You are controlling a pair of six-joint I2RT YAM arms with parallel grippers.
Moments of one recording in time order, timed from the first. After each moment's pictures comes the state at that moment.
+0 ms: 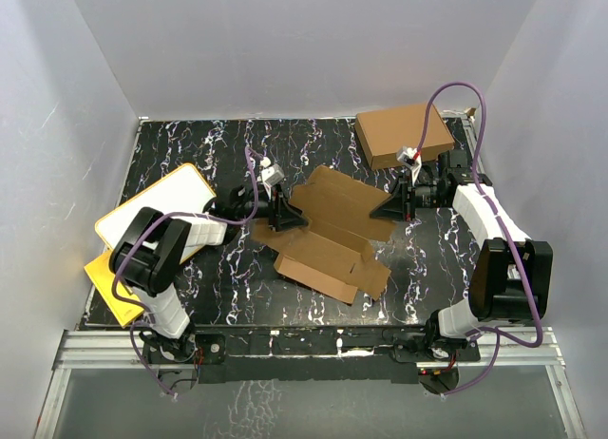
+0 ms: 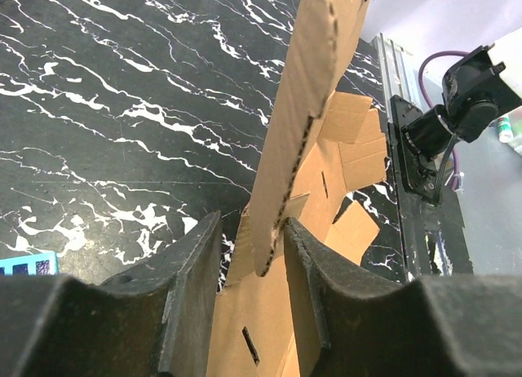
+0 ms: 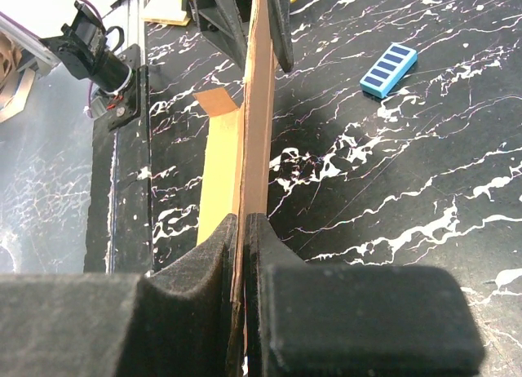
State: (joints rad) left arm -0.42 1.74 0.74 0.77 1.04 -0.27; right arm -0.07 1.48 1.05 -0.75 -1.37 -0.73
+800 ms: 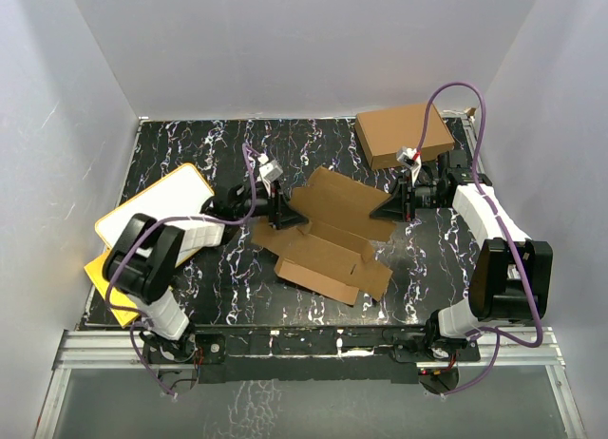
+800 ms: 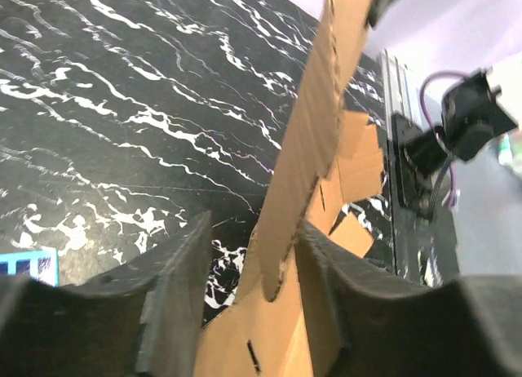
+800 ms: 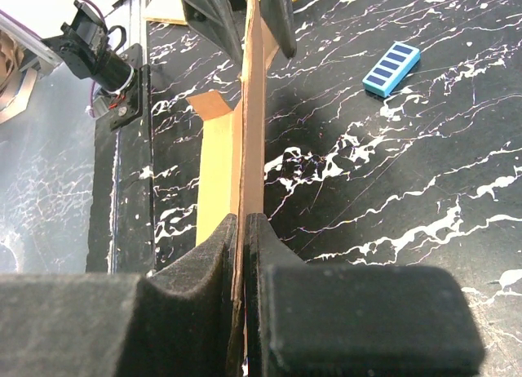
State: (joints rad) left arm -0.42 1.72 0.74 0.78 1.02 -0.32; right arm -0.07 1.48 1.05 -0.76 -1.37 -0.74
